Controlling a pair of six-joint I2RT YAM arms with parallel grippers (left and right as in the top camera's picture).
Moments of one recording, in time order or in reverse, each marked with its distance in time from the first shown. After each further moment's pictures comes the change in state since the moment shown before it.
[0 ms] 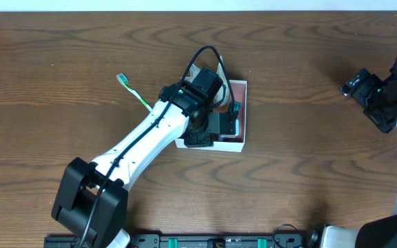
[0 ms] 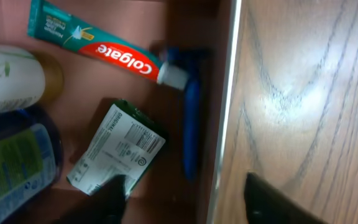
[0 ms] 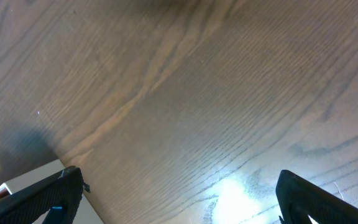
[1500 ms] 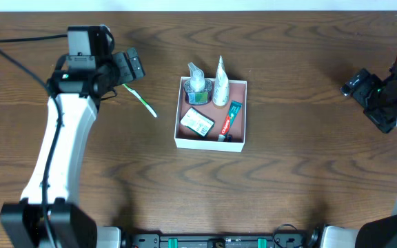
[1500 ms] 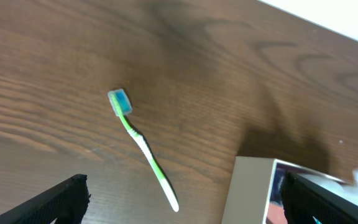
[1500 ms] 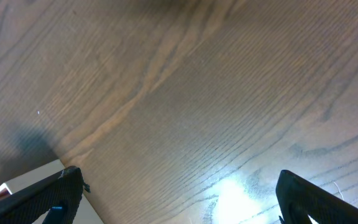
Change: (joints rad) left arm 0.589 -0.161 0.029 0.289 -0.072 -1.320; right arm 0.000 0.000 0.000 0.000 0.000 0.000
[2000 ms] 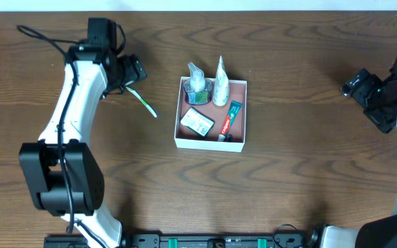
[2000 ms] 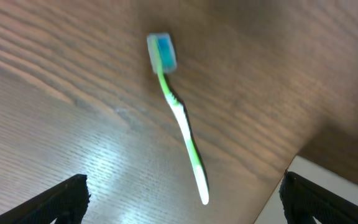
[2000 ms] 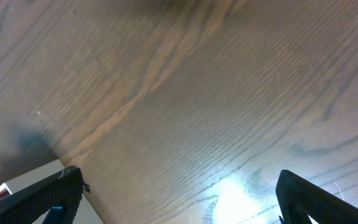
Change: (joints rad) left arm 0.000 0.288 0.218 -0.247 -0.104 -0.126; right arm 0.000 0.000 0.000 0.000 0.000 0.000
